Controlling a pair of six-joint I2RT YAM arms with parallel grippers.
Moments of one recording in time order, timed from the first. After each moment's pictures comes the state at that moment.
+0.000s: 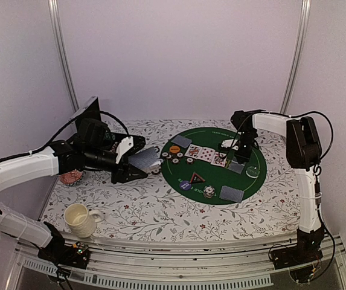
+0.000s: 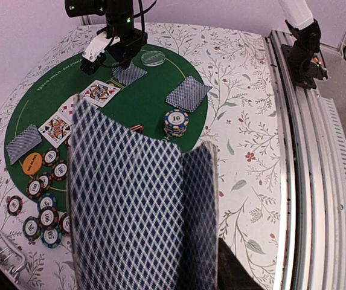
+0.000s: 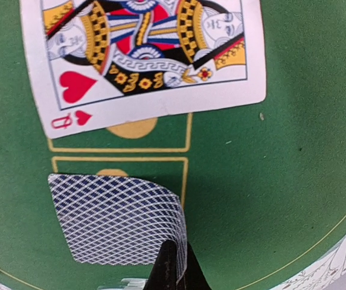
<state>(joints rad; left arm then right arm) -0.64 1.28 0.90 -0.28 0.58 0.44 0.33 2.29 1.87 -1.04 0.07 -0.82</state>
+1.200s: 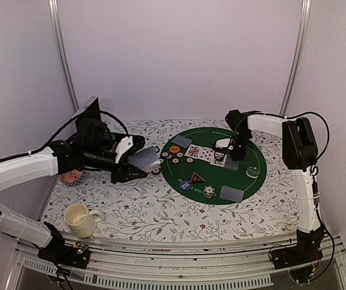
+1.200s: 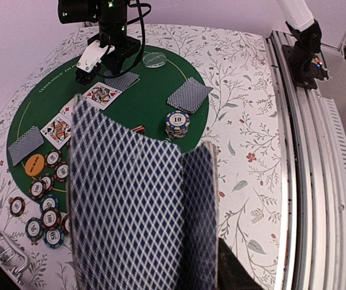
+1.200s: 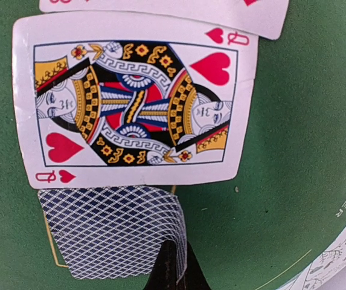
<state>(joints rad) -0.64 1.27 0.90 -0.28 0.57 0.45 0.37 2.33 1.91 -0.95 0.10 -0.94</state>
